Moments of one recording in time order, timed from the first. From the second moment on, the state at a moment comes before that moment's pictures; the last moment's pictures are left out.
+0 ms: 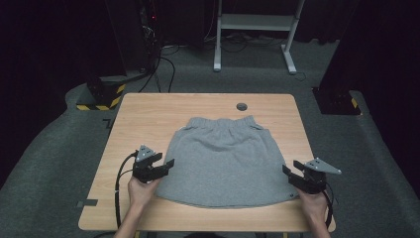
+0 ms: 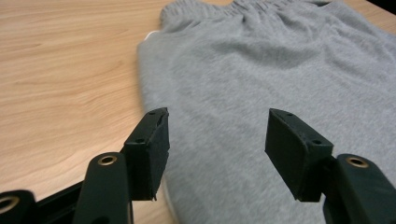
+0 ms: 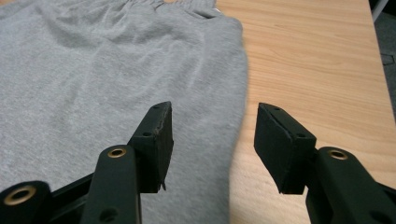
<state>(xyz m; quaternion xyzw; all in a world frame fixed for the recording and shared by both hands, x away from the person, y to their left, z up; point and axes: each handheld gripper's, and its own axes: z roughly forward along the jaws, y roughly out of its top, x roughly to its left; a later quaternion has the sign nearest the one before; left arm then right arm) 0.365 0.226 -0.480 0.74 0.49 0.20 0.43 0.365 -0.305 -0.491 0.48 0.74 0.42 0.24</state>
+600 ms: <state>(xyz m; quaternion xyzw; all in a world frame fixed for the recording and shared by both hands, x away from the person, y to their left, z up) 0.344 0.257 -0.502 0.73 0.53 0.21 0.38 0.352 -0.324 -0.511 0.52 0.73 0.39 0.23</state>
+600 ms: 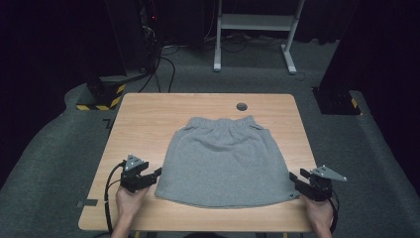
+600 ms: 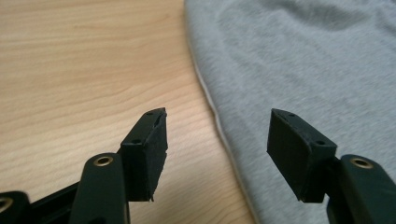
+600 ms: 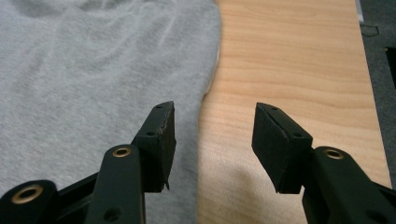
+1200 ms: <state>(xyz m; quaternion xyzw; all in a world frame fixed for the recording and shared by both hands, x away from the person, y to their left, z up) 0.341 0.267 -0.516 0.73 0.54 0.23 0.36 0.349 -0.330 -0.520 0.54 0.73 0.35 0.24</state>
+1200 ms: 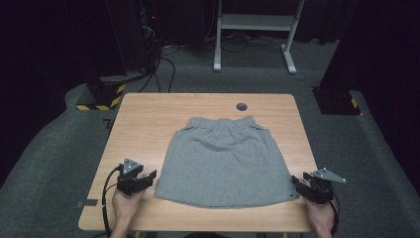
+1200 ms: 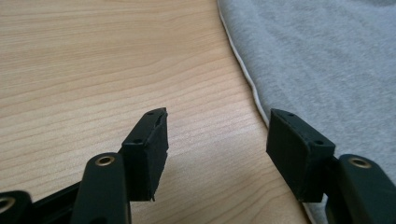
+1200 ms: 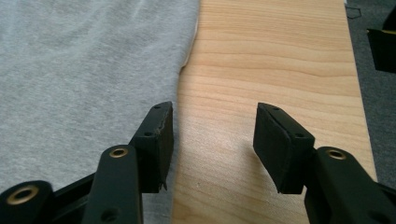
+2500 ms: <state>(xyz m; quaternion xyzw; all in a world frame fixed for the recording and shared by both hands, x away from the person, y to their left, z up) 0.341 0.263 -0.528 0.73 0.55 0.25 0.33 0.351 -0.330 -0.522 0.55 0.73 0.31 0.25</state>
